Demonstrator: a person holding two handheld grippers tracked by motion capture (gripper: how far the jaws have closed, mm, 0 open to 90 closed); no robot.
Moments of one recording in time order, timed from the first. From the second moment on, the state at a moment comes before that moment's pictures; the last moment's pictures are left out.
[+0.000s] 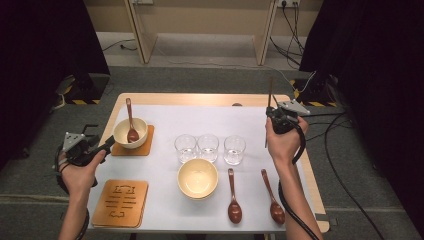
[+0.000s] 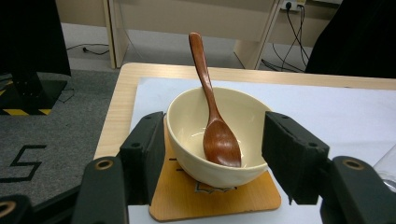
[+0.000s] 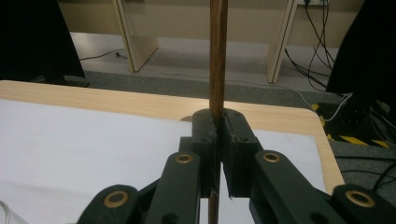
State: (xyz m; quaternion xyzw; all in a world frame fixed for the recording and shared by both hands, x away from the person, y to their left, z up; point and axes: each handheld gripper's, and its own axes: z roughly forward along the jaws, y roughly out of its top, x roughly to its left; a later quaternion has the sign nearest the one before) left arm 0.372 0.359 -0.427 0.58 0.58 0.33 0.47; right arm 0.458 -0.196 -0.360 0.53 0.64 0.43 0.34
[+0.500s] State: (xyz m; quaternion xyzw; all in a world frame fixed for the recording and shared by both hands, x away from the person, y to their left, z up) left arm 0.373 0.358 -0.427 0.58 0.58 0.33 0.47; right arm 0.466 -0.187 -0.358 0.52 0.64 0.44 0.35
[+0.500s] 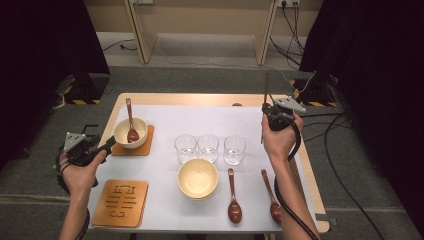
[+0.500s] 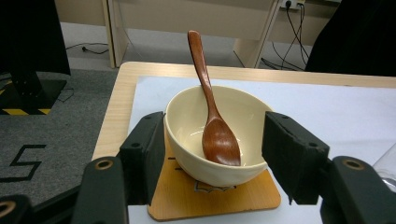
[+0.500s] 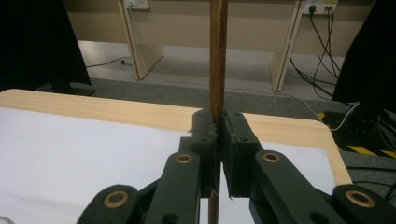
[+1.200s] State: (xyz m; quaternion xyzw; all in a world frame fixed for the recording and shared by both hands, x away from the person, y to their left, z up) left arm 0.373 0.359 -0.428 0.58 0.58 0.33 0.47; right arm 0.477 -0.176 -0.356 0.51 0.64 0.45 0.35
